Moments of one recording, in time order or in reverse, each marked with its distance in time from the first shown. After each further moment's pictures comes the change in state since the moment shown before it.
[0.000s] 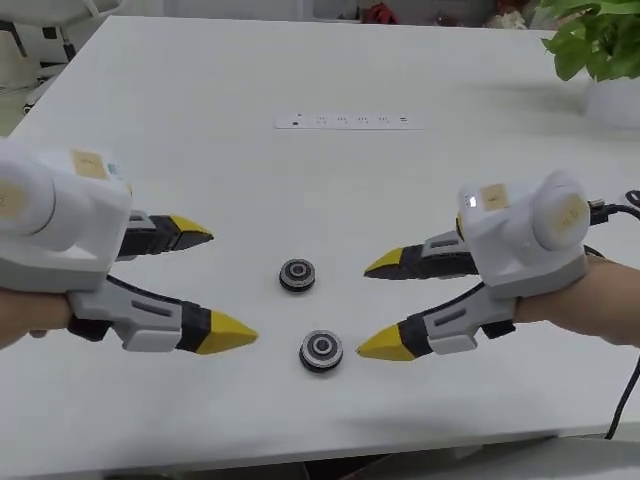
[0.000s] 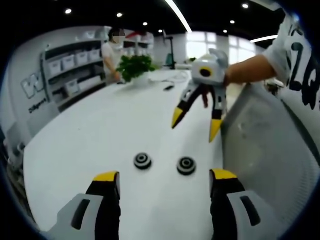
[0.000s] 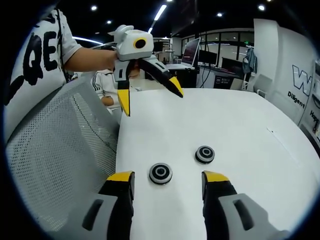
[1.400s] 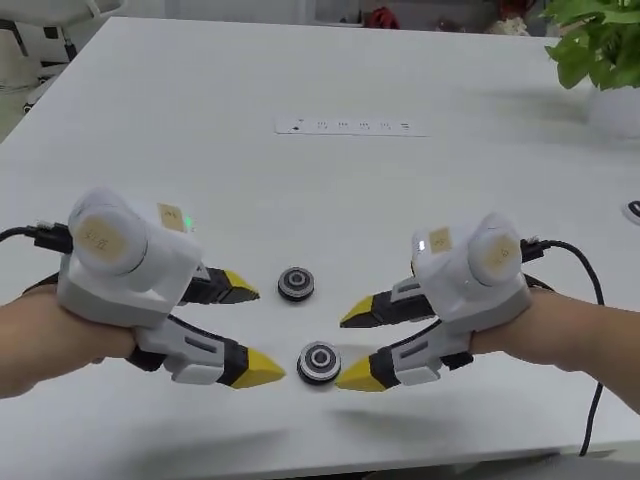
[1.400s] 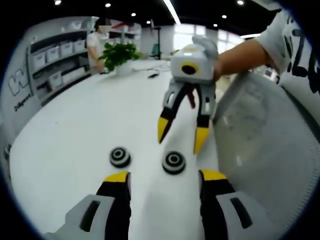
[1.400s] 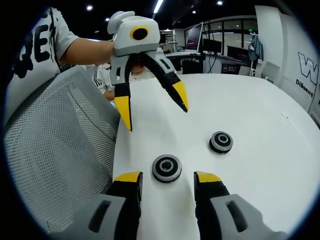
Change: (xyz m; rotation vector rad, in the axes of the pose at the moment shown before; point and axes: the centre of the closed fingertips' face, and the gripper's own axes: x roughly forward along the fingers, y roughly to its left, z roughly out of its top) left arm 0.045 -0.026 -0.021 0.009 0.077 -0.140; right arm 0.037 0.010 -0.027 0.055 0.070 0.086
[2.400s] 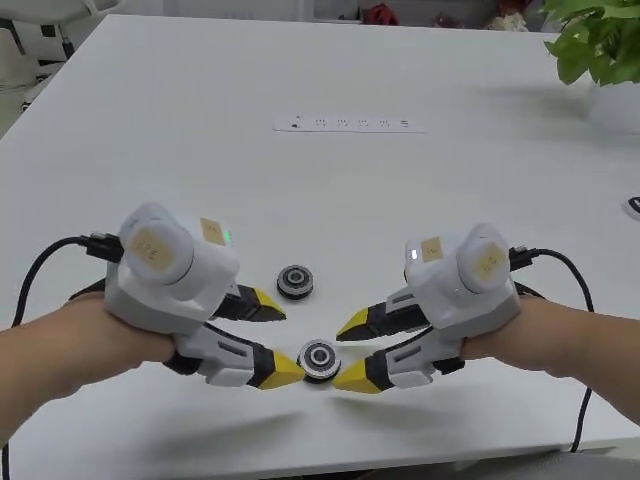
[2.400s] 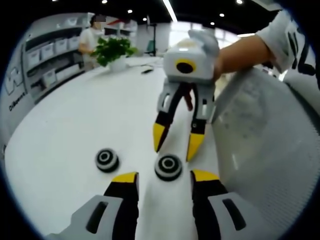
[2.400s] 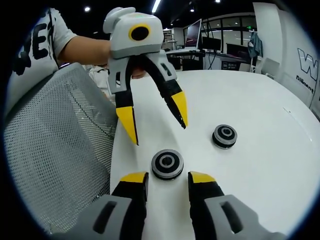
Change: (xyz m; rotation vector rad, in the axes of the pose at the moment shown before) left arm 0.030 -0.007 -0.005 0.001 0.030 -0.051; right arm 0.009 0.000 -0.010 0.022 0.003 0.010
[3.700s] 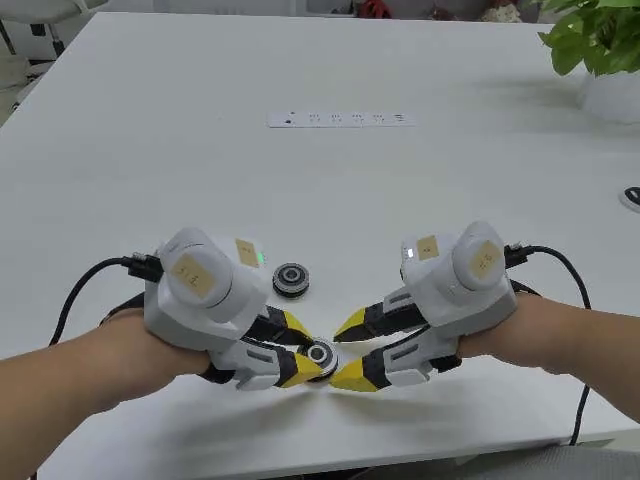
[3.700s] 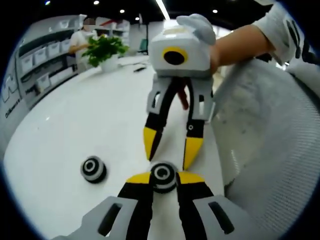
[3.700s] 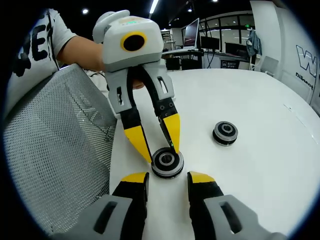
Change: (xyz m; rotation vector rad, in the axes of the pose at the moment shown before) left arm 0.029 -0.011 0.002 0.049 0.005 -0.023; right arm 0.002 0.001 -0.004 0.019 -0.003 0.007
